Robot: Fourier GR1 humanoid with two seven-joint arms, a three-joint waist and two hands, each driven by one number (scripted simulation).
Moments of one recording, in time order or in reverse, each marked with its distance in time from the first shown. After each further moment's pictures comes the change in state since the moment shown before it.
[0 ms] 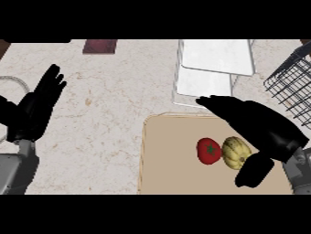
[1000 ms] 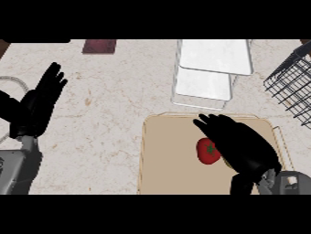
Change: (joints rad) left arm -0.028 -0.056 0.065 0.038 -0.062 -0.047 0.000; right arm 0.153 0.155 0.066 -0.021 0.379 0.147 0.053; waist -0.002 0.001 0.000
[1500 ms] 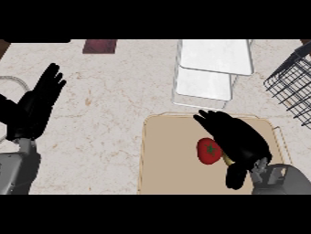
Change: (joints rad) left arm 0.018 -0.022 0.025 -0.048 -0.024 -0.022 0.035; right arm 0.032 0.070 -0.059 0.137 0.147 -0.048 -0.172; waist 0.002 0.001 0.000
